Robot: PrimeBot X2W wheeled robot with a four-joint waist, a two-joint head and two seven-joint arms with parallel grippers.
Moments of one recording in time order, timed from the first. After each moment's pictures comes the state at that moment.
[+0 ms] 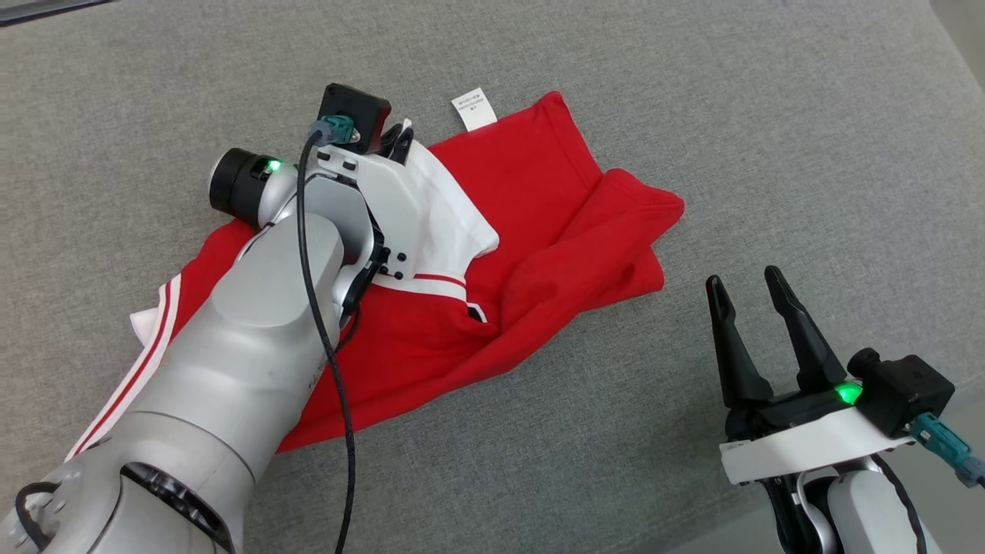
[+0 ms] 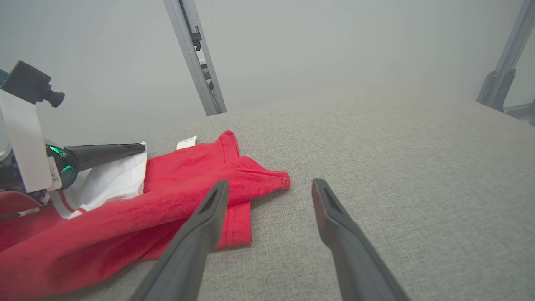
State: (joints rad) left arm -1.08 0.05 -0.92 1.08 -0.73 0.01 -0.02; right arm -0.19 -0.05 0.17 0.14 0.33 0.13 -0.26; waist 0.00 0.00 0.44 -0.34
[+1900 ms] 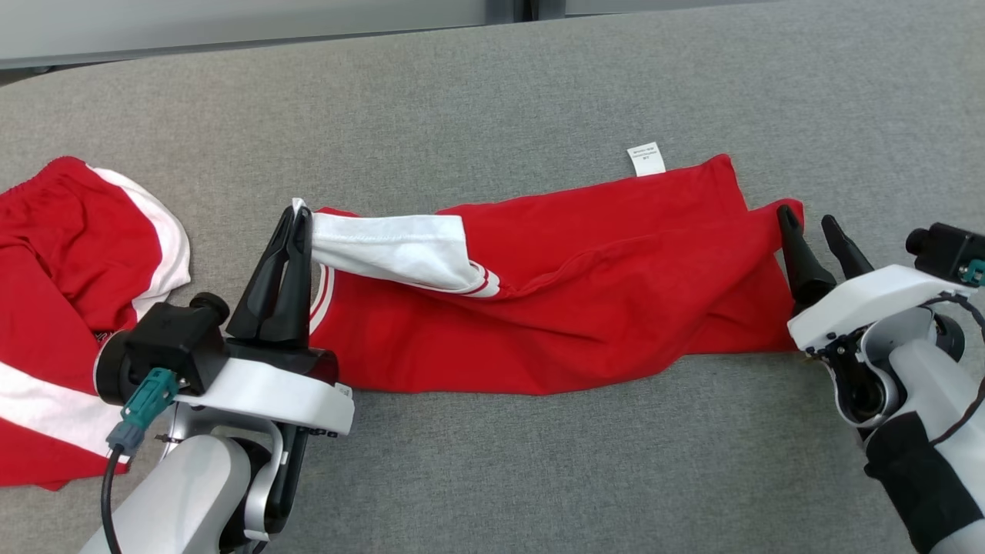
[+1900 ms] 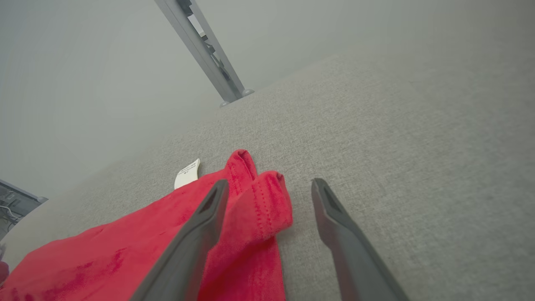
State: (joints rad) left arm -0.36 0.43 -0.57 -0.09 -0.64 0.37 -0.19; right arm -0.68 -0.25 0.42 0.84 0.91 0.13 -0.23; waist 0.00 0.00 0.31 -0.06
